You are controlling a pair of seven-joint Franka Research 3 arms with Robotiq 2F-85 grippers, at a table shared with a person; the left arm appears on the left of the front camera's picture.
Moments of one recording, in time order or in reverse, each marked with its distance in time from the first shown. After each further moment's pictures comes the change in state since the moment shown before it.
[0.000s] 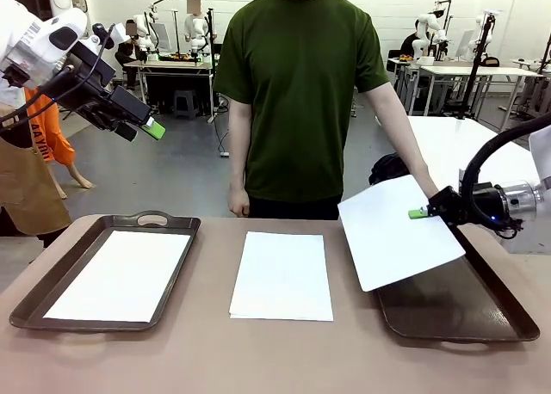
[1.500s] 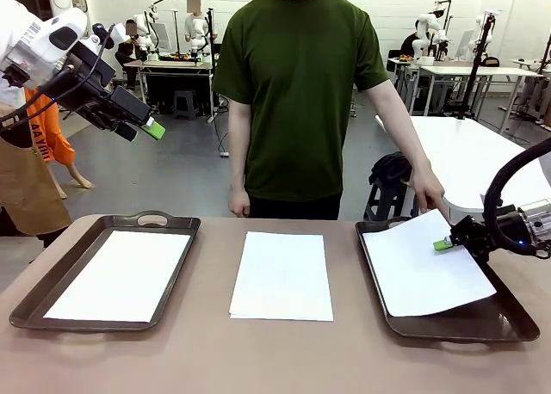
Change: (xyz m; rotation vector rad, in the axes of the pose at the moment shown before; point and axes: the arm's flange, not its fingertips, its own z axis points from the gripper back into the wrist) left arm 0.000 0.000 0.000 0.000 0.000 0.000; right arm -0.027 -0.043 0.042 -0.269 -0.009 -0.025
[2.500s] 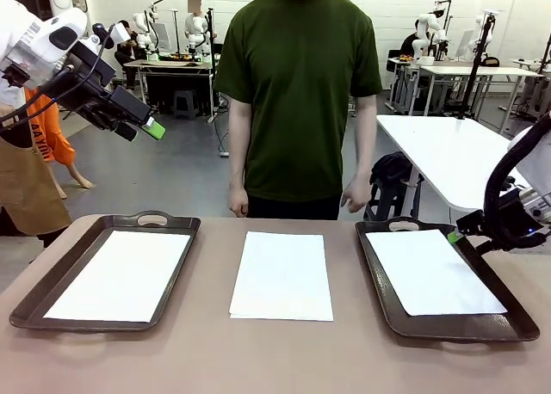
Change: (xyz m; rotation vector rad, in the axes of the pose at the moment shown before) left arm 0.000 0.000 0.000 0.000 0.000 0.000; right arm -0.002 0.039 0.022 -0.503 -0.149 0.167
